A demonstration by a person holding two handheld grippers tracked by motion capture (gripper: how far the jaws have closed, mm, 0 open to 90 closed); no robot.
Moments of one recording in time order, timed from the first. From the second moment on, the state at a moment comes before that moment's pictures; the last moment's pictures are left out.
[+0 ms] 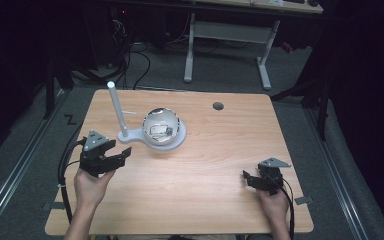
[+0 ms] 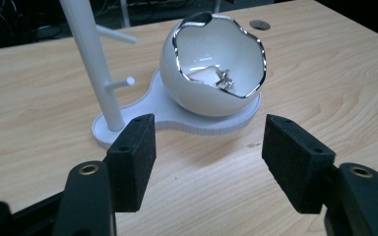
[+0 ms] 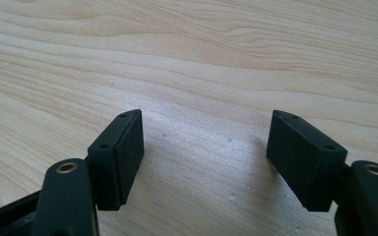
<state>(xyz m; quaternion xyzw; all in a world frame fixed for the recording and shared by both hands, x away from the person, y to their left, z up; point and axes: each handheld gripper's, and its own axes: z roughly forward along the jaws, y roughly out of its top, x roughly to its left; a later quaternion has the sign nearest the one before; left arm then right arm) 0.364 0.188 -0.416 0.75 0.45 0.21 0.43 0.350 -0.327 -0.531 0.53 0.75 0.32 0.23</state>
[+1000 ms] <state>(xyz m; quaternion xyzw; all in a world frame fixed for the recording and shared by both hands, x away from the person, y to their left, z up) 0.360 0.190 -0.525 0.75 0.51 0.22 0.35 0.350 -0.327 -0.531 0.53 0.75 0.32 0.23</state>
